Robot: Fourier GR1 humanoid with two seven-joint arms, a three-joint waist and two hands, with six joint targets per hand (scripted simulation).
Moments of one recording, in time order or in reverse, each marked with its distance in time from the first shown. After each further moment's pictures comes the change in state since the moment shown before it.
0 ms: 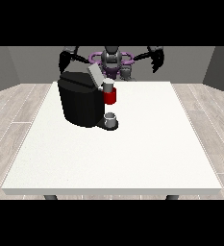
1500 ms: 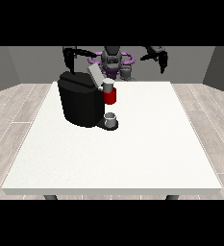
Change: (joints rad) left arm 0.289 -0.029 -0.212 -0.537 0.265 -0.003 0.180; right arm -0.364 -0.119 -0.097 0.085 -0.160 0.150 0.146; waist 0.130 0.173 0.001
